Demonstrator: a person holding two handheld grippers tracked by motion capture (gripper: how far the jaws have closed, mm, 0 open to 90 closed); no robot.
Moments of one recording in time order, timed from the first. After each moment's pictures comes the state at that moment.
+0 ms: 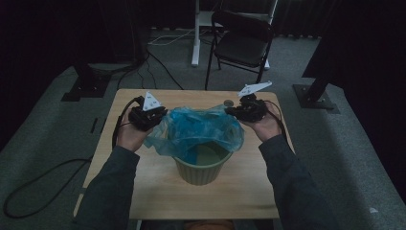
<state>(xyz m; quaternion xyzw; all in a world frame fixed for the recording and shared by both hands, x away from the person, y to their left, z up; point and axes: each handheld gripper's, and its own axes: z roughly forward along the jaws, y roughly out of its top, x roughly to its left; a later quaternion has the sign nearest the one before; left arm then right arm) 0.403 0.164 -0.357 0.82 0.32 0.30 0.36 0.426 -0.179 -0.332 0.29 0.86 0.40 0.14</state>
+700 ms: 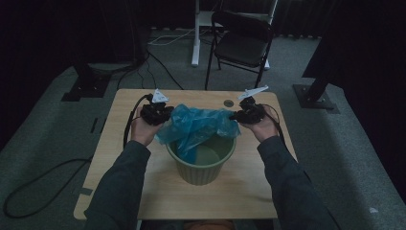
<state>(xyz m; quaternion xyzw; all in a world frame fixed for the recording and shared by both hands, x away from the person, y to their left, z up) 0.445 0.151 -0.388 0.82 0.35 0.22 0.39 0.449 -0.187 -0.369 0.33 0.86 0.37 0.11</state>
